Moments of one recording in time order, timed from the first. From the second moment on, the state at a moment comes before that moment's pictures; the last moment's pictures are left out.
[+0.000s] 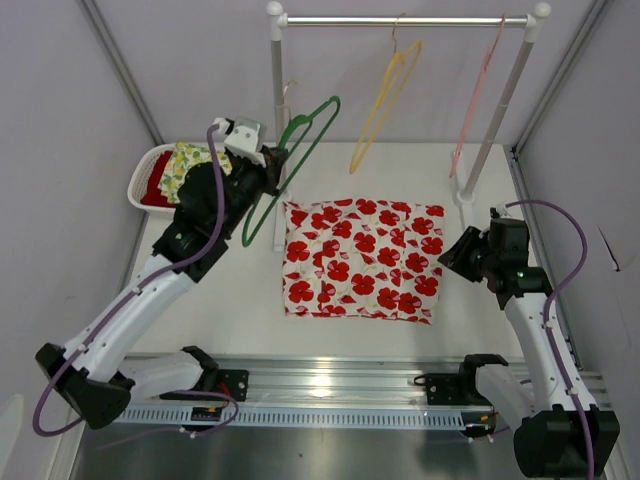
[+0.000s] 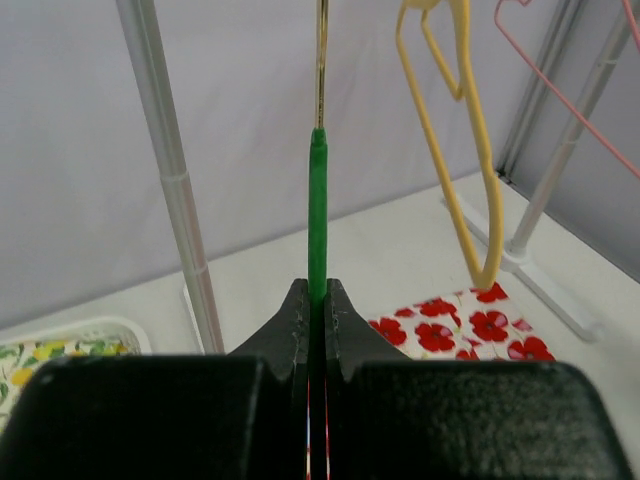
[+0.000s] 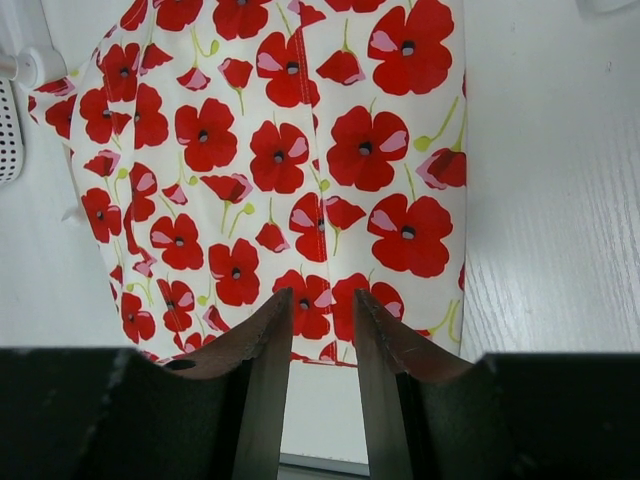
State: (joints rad) left arm -0.62 1.14 1.26 -0.02 -0.16 0.01; right arm 0.01 0.90 0.78 -0.62 -0.21 0.54
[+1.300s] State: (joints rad) left arm -0.80 1.36 0.45 0.73 0.58 -0.60; right arm 0.28 0.86 0.74 -0.75 0.02 0.68
